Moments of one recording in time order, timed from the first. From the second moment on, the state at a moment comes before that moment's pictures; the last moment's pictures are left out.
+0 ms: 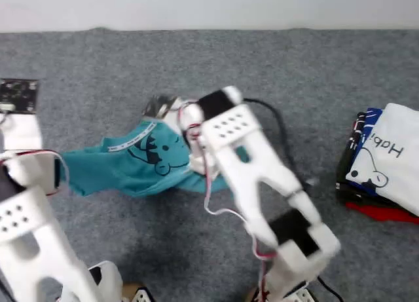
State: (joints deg) left arm -29.3 -38.5 17.9 94.2 -15.9; right arm -32.6 5.5 -13.4 100.5 32.5
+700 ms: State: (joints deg) left arm -9.5 -52.2 -11.7 90.7 -13.2; right arm -10.9 -41.8 -13.5 83.3 44.4
